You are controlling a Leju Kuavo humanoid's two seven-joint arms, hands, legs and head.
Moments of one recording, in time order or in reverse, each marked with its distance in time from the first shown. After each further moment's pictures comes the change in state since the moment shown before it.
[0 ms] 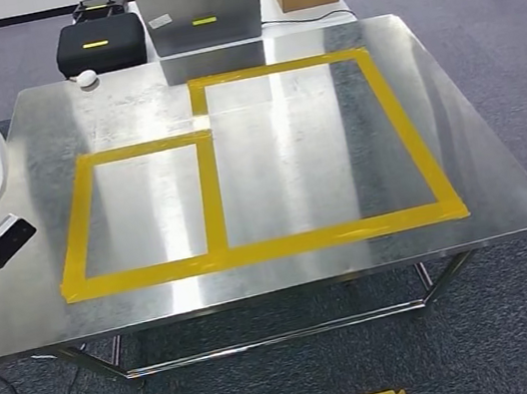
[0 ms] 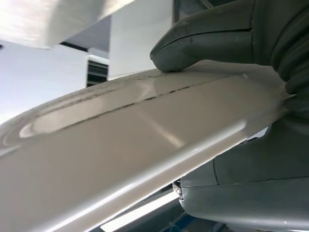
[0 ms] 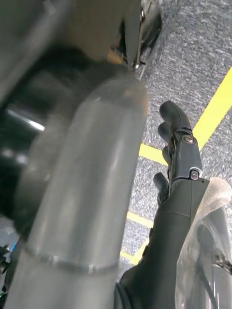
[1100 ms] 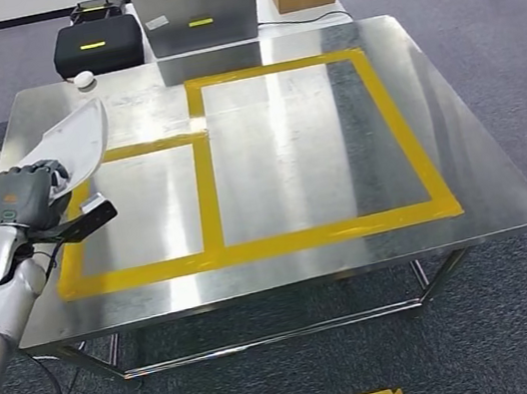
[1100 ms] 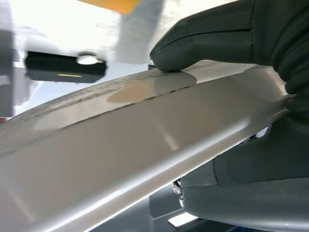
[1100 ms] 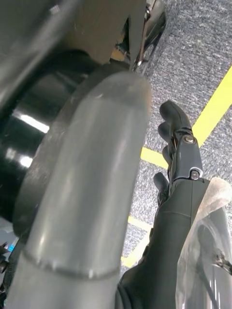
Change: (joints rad) left arm -0.167 -0.209 -0.142 0.140 -0.128 0.007 -0.050; right arm -0.009 0.000 0.004 0.000 0.032 0.025 -0.007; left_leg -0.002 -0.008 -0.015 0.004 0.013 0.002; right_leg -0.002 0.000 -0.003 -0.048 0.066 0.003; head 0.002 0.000
